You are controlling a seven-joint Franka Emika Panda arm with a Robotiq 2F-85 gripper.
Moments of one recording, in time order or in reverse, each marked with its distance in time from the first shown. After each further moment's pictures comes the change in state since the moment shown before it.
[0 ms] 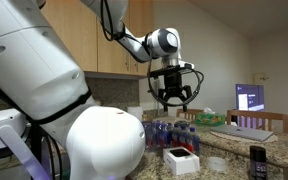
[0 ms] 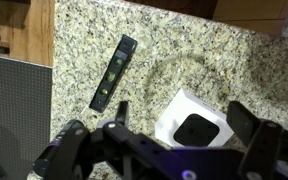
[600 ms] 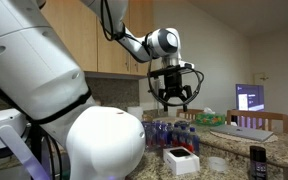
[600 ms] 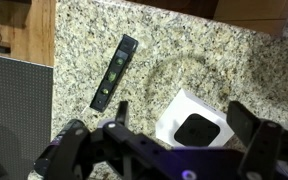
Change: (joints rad) arm 0.000 0.002 0.000 0.002 -0.004 0.000 0.000
